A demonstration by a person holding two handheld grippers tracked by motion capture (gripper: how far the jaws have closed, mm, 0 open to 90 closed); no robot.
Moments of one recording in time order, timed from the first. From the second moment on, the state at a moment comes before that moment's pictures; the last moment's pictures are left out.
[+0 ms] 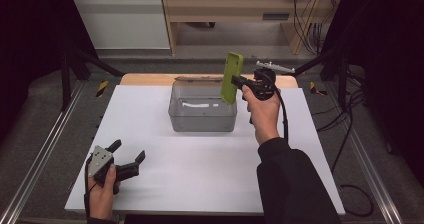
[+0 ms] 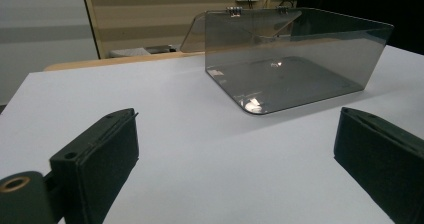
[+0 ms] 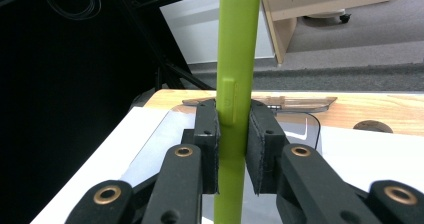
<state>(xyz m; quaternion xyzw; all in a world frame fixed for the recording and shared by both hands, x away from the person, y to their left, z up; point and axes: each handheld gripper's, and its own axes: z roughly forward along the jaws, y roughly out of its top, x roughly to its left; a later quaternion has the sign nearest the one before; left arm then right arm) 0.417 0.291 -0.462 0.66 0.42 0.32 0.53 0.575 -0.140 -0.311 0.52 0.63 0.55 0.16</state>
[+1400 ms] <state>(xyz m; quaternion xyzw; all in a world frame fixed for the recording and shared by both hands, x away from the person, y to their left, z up) 0.418 0.292 -0.463 0.66 0.43 0.32 0.53 0.581 -0.121 -0.318 0.51 0.65 0.51 0.23</state>
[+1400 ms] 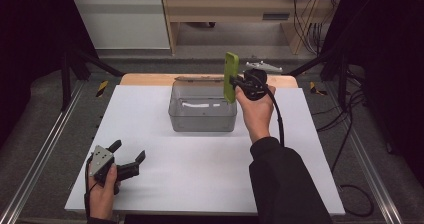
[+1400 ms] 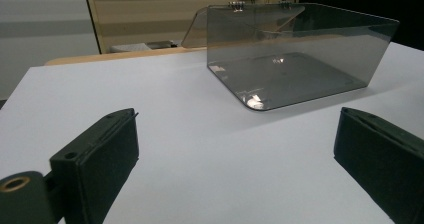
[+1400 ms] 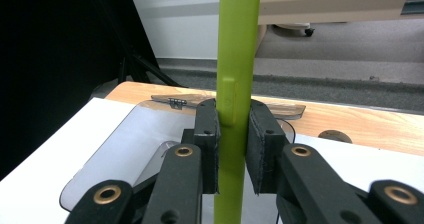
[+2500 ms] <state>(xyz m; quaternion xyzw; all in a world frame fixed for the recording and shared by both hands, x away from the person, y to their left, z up) 0.419 0.291 -0.463 0.66 0.42 0.33 0.52 0.588 -0.121 -0.341 0.54 0.67 0.44 0.26</state>
